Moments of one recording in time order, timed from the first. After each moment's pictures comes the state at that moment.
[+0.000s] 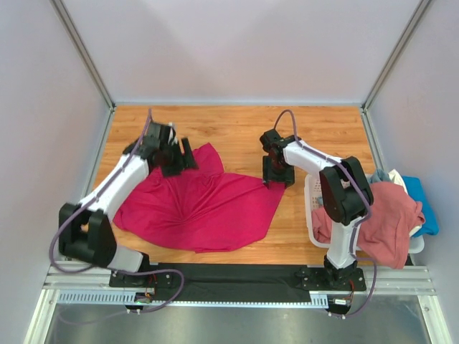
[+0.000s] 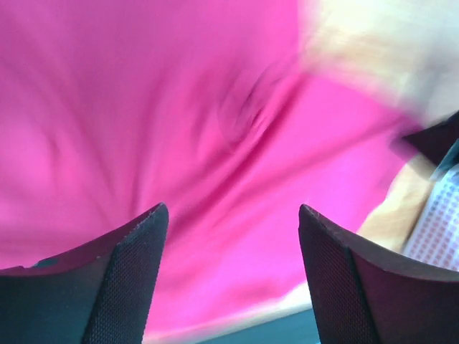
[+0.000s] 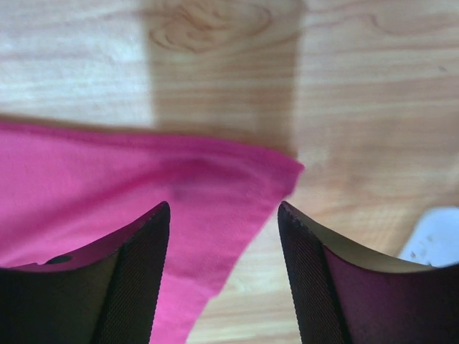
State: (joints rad) left arm -0.30 1.35 1.00 -0.65 0.15 -0.64; right arm 0.47 1.95 1.38 -0.82 0.16 0.51
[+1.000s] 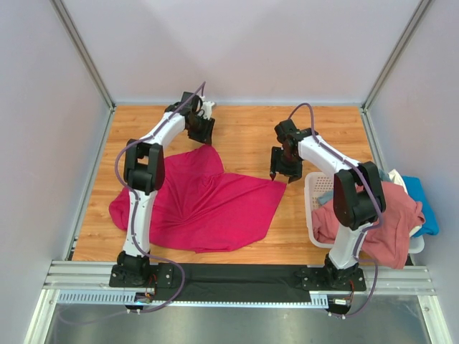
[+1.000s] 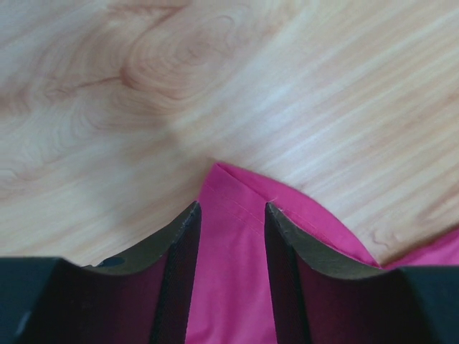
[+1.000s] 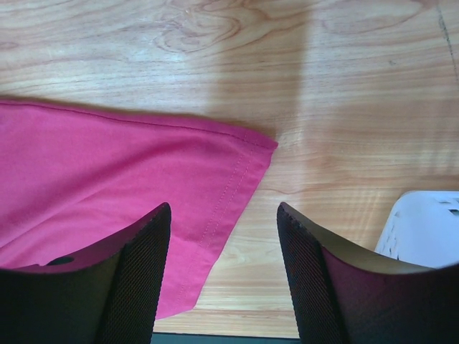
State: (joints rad) left arm -0.27 2.37 2.04 -0.72 0.32 0.11; right arm 0.37 1.84 1.40 -0.88 0.03 0.49
